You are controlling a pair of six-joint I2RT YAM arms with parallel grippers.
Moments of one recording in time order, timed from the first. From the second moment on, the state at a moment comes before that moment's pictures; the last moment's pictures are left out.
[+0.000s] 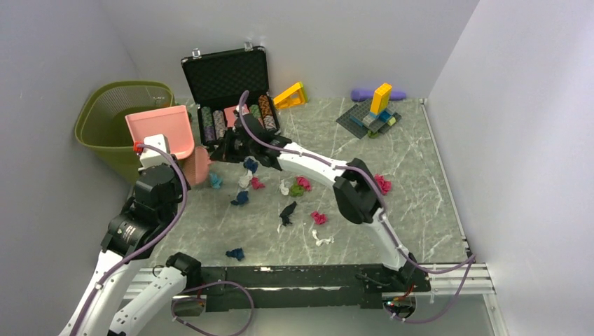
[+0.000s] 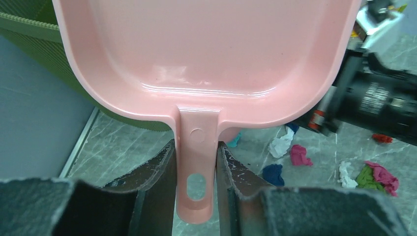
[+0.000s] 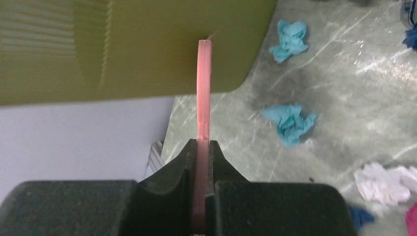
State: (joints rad) left arm -0.43 0.62 0.97 -0.74 -0.65 -0.30; right arm 0.91 2.23 1.91 -0.13 -0.24 0.94
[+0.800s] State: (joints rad) left arm -0.42 0.62 0.97 -0.72 -0.64 -0.31; right arm 0.77 2.00 1.87 -0.61 -0.01 0.72
